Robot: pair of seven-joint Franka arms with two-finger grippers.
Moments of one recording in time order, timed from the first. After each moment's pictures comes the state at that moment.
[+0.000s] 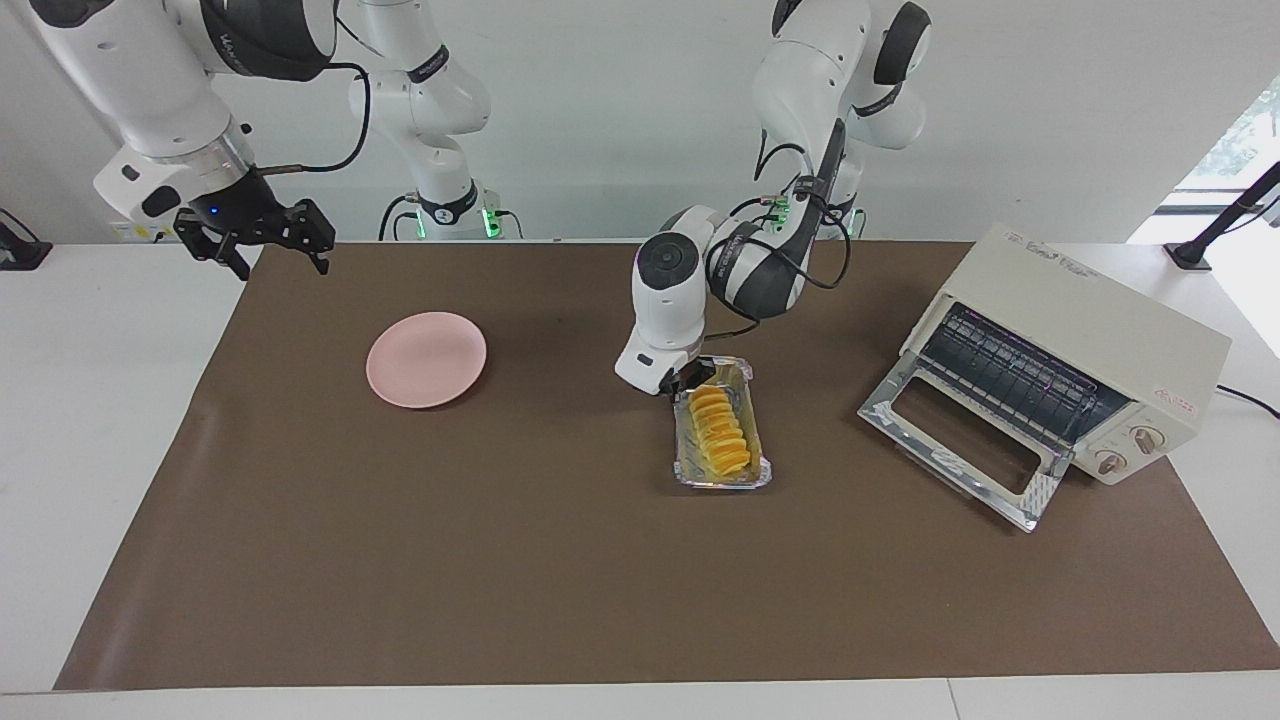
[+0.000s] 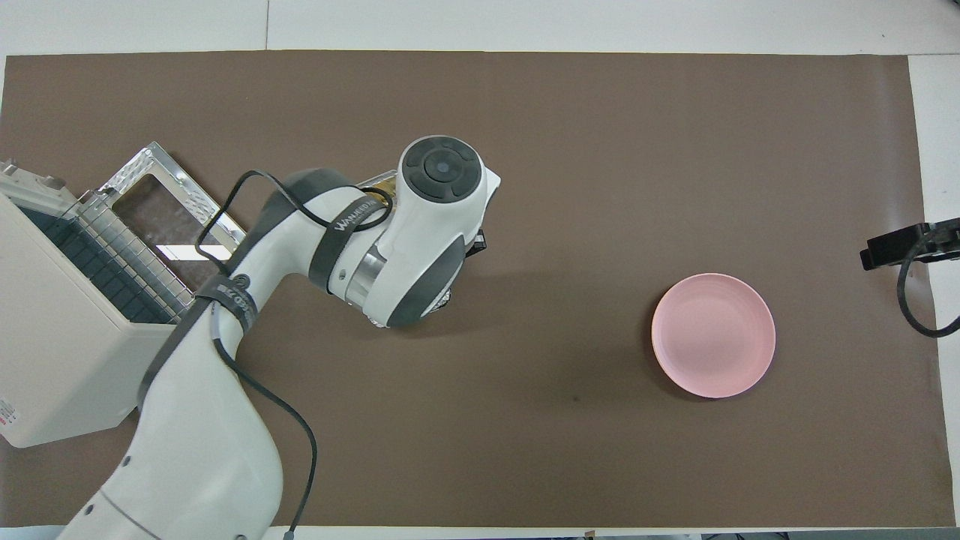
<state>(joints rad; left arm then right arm) -0.62 0.43 0.01 -1.51 0.00 1.85 -0.82 -0.06 -0.06 -0.03 -1.69 -0.02 1.55 -0.18</state>
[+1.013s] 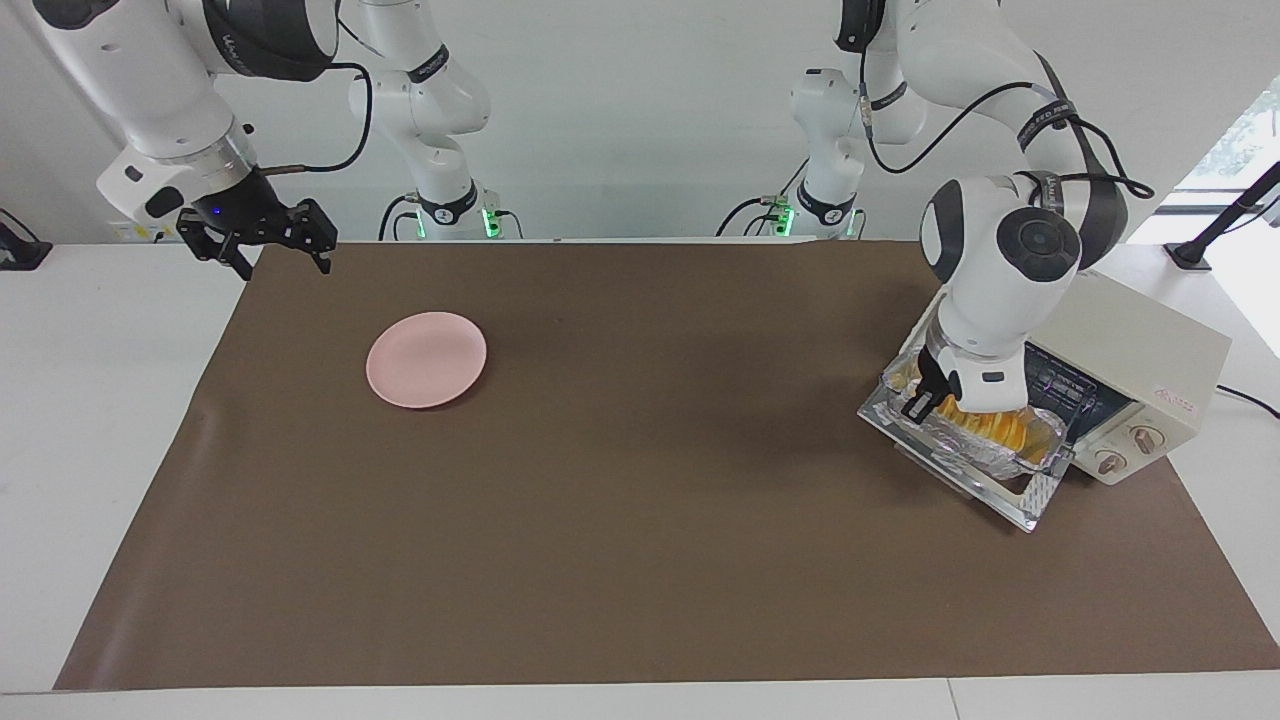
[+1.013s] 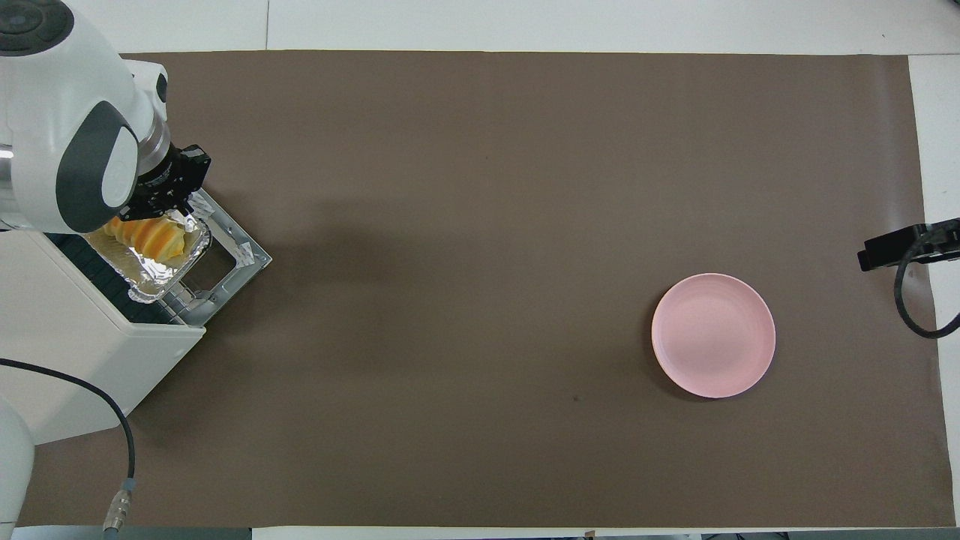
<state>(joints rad) -0.44 0.36 0.34 -1.53 0.06 1.69 -0.84 -0.06 -0.06 -0.02 -1.69 -0.02 1.55 -0.18</state>
